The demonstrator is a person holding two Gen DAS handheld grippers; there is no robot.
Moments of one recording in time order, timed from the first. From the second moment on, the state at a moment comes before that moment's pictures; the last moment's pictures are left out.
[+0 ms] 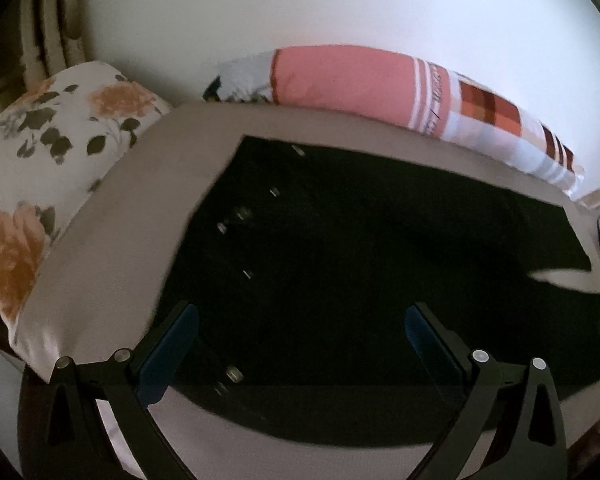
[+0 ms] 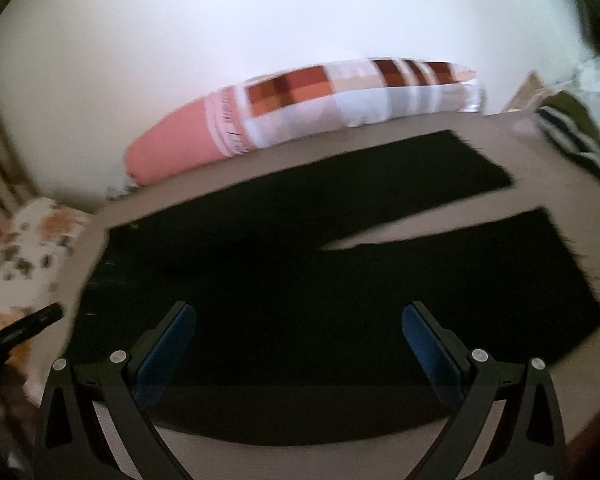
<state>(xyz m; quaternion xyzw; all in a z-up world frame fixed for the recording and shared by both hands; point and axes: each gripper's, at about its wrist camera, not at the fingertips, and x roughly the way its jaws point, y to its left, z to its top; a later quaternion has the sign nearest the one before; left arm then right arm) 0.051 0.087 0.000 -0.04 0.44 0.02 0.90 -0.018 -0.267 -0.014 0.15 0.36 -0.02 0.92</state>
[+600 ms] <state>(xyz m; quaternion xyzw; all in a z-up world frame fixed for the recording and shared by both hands) 0.224 0.197 -0.027 -0.16 0.47 -0.07 0.86 0.094 -0.298 -0.013 0.26 0.38 0.07 0.89</state>
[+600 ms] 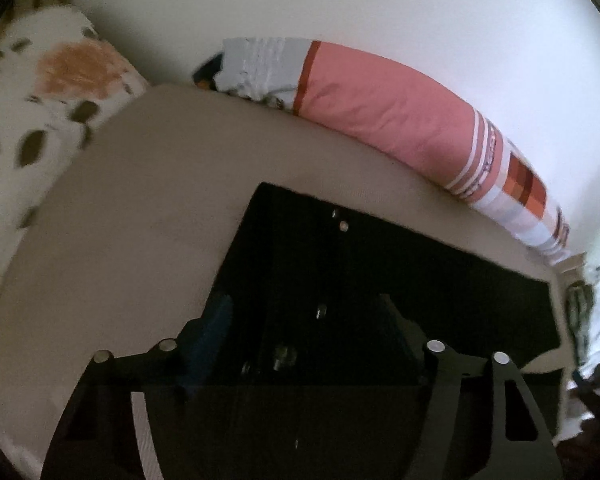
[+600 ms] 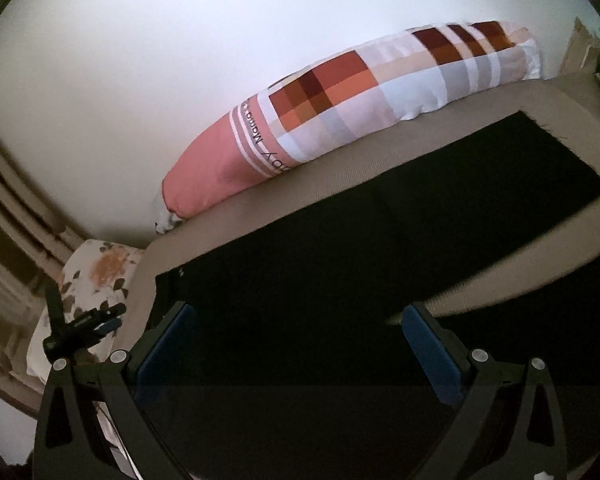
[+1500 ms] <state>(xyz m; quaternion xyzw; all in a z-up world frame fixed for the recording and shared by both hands) 0.371 0.201 -0.112 -0.24 0.54 -0.24 0.77 0.273 -0.229 -0.070 0.15 0.44 0.15 0.87</state>
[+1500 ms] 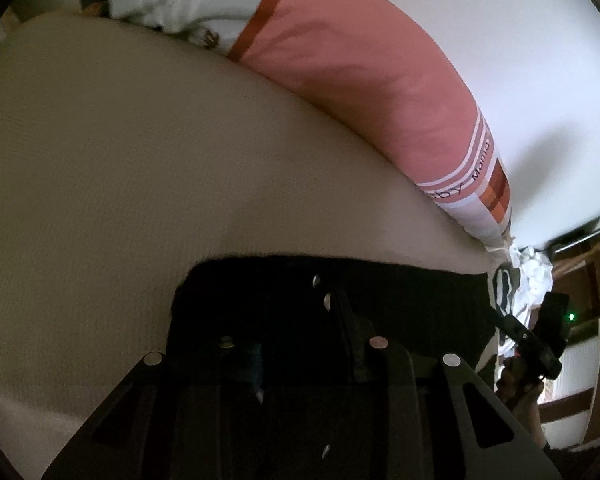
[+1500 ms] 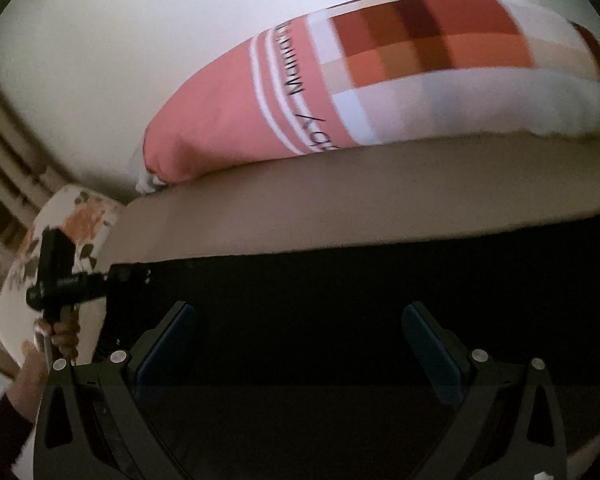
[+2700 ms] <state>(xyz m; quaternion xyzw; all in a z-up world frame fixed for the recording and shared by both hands) 0.271 0.179 0.000 -0.15 0.36 -0.27 0.88 0.344 -0.188 -0.087 -0.23 0.54 0.39 0.71</state>
